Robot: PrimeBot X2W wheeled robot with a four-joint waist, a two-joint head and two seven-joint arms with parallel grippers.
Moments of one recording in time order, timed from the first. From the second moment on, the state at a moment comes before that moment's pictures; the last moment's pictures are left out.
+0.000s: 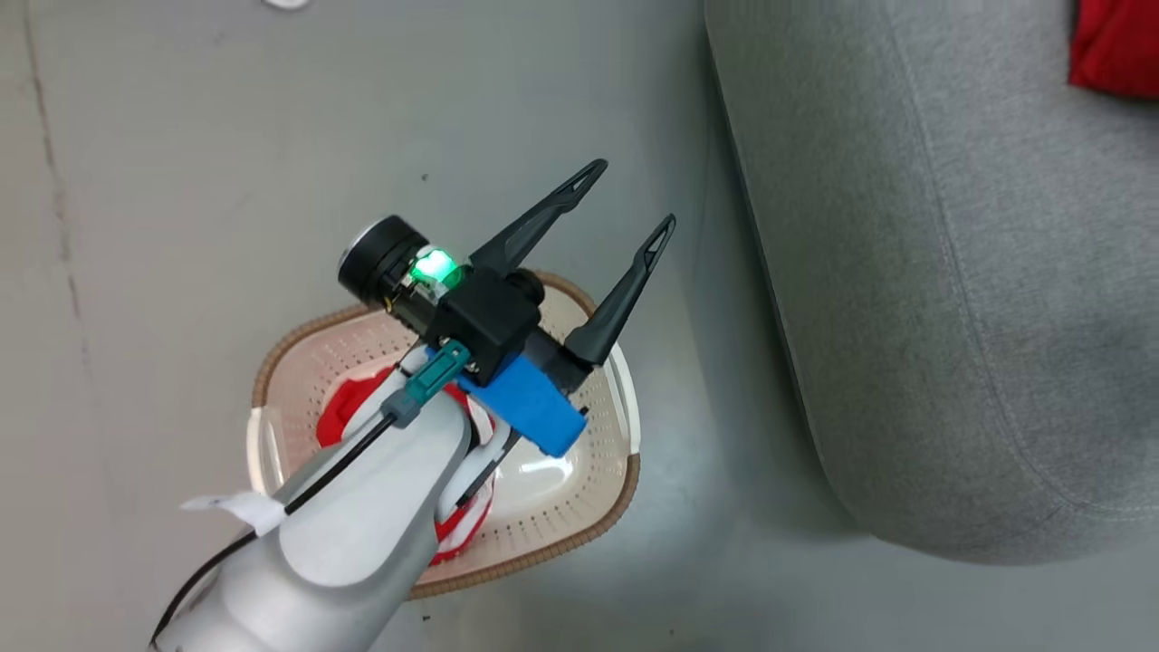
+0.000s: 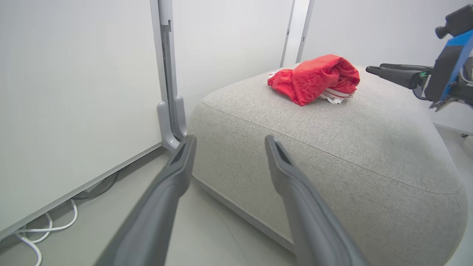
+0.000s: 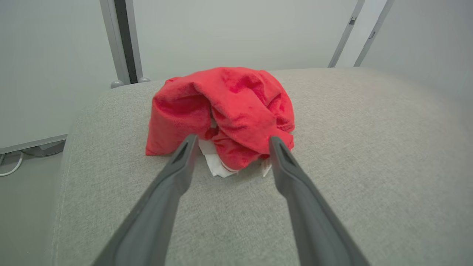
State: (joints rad) left arm -0.72 0.21 -0.78 0.34 -0.36 -0.11 -0.26; right arm -0.61 -0.30 -0.42 0.61 0.13 0.13 -0.26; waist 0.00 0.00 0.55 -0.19
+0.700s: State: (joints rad) left arm -0.38 0.17 -0.40 0.24 -0.29 -0.06 -0.26; right arm -0.25 -0.11 -0.21 0.14 0.15 0.13 -0.26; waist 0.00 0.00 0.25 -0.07
